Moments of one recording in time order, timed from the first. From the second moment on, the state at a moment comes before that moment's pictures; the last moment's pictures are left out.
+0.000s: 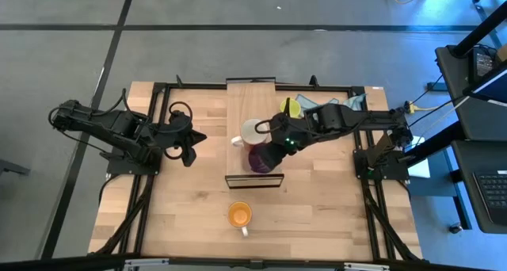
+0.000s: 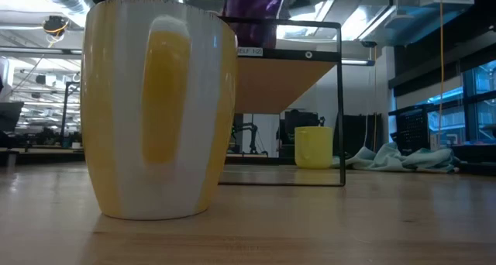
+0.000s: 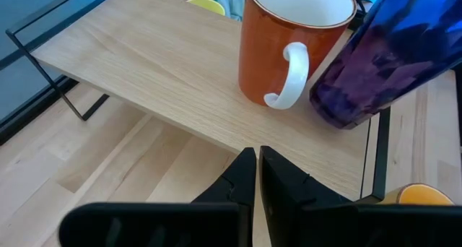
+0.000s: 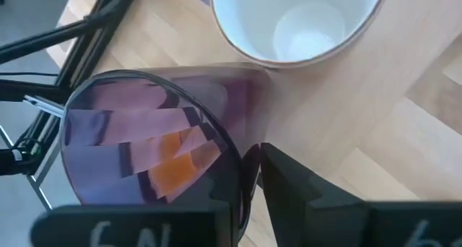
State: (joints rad) left arm -0.26 0.91 1.04 -0.84 -0.50 -0.59; right arm 0.15 1.77 2.03 -1.25 0.08 1.05
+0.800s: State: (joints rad) left arm -0.26 0.91 1.04 -0.84 -0.50 -0.57; right arm 0.12 1.79 2.03 -1.27 0.03 1.02
